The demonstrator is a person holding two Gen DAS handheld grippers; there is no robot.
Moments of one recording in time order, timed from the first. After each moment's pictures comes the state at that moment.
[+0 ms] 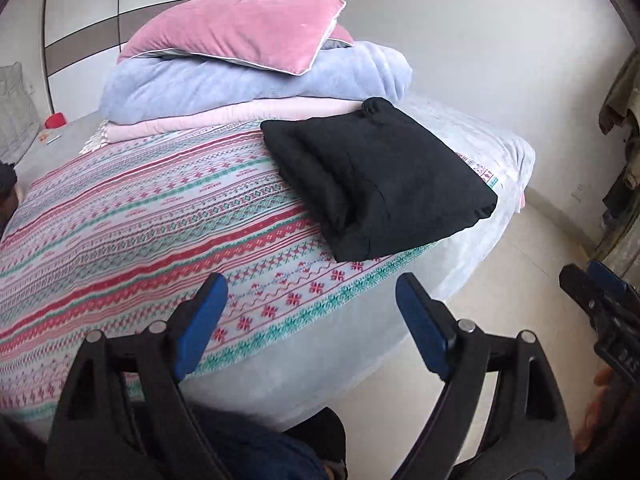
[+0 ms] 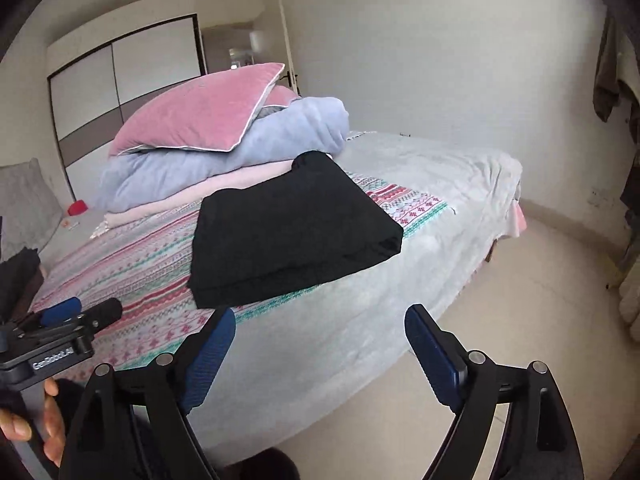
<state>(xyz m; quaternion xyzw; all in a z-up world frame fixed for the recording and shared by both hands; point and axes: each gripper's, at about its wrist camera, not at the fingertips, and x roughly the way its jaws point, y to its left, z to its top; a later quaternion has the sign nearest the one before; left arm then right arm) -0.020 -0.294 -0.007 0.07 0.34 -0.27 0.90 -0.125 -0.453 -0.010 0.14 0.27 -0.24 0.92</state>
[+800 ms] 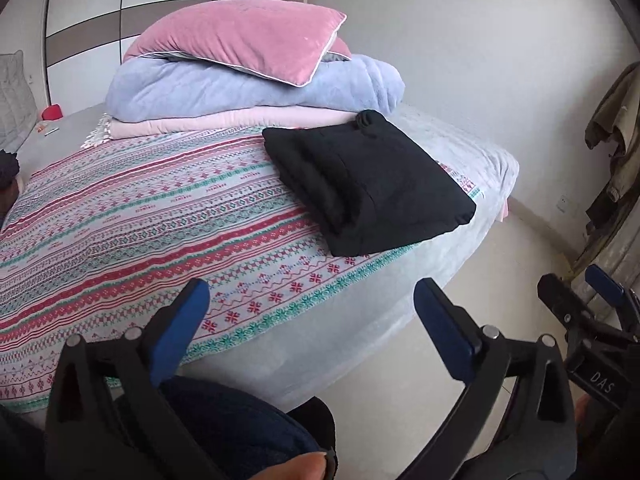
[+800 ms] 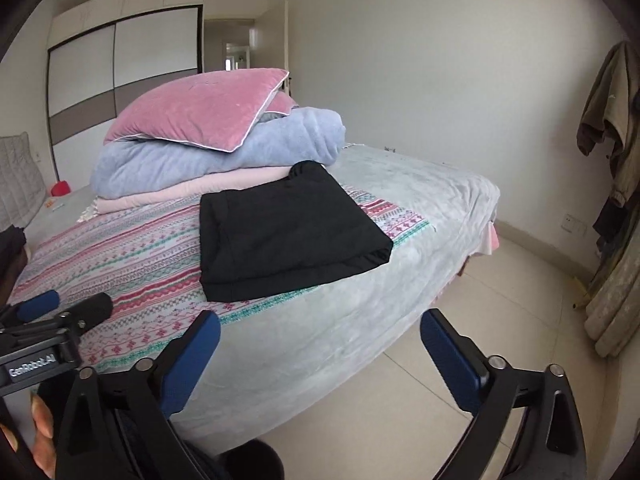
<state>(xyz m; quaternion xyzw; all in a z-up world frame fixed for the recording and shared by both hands) -0.038 -0.261 0.017 0.05 0.33 -0.28 0.90 -0.131 -0.403 0.024 0.09 0.27 -0.29 0.91</state>
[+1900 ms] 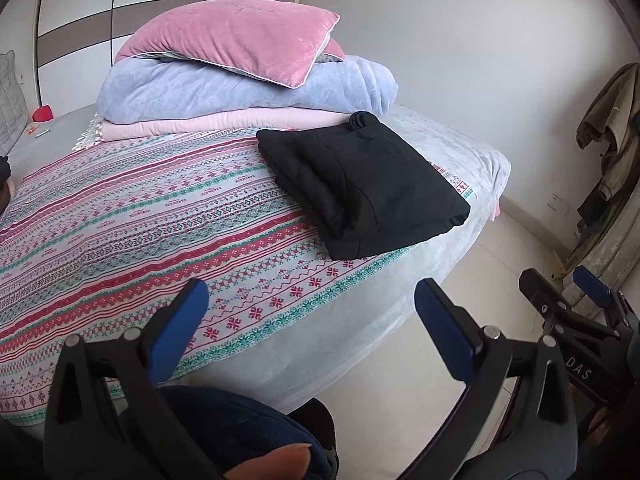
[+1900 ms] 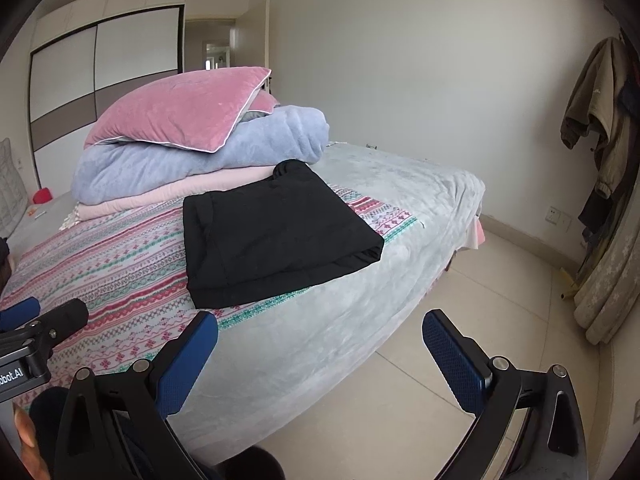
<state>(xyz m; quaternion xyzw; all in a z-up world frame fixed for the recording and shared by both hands) -0.028 -0.256 0.019 0.04 0.34 -0.31 0.89 -0.117 -0.403 0.019 0.10 0.28 -0.32 0.90</state>
